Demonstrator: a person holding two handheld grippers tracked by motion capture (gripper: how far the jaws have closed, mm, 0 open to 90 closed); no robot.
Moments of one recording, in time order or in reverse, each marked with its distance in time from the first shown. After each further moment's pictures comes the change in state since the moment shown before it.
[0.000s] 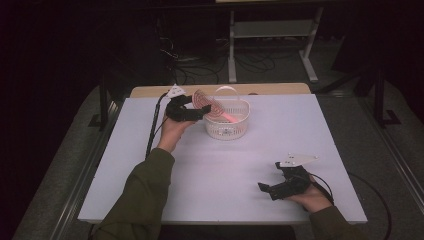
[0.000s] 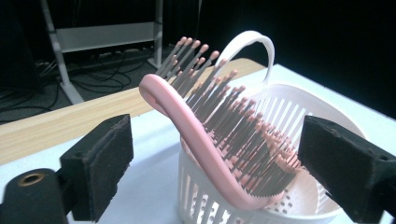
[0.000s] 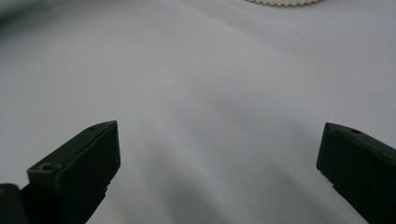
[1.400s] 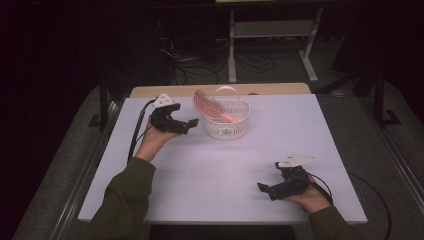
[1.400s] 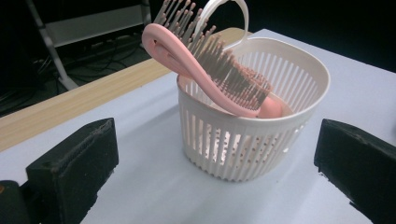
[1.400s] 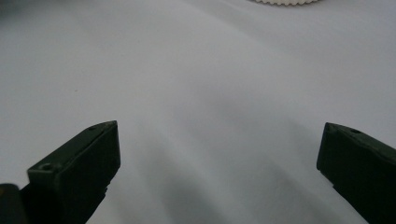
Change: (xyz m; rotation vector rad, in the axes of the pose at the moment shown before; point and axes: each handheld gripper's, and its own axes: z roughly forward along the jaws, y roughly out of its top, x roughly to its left) left arm 0.001 -0.012 -0.053 0.083 -0.039 0.107; right arm 0.003 0.002 0.001 0.008 -0.014 -0.003
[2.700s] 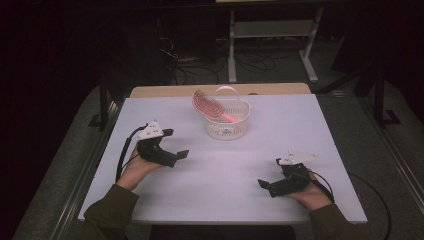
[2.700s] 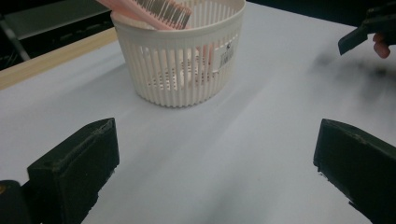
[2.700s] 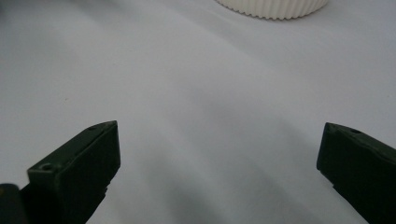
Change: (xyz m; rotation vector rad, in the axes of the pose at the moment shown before) left arm -0.039 -0.052 -0.057 0.055 -0.094 0.076; right arm -0.003 0.007 -0.002 -0.017 -0.027 -0.023
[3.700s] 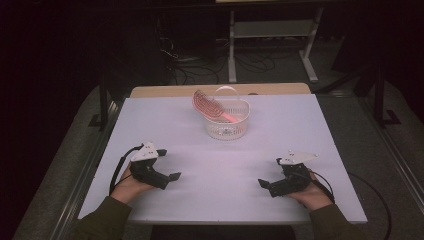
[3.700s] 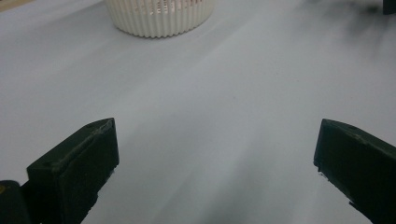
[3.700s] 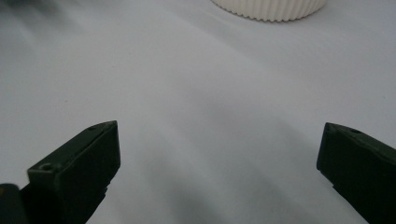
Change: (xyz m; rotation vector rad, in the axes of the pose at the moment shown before) left arm -0.020 -0.045 -0.021 0.109 -0.019 -0.002; right arm 0.000 0.000 -0.001 -0.004 -0.005 0.004
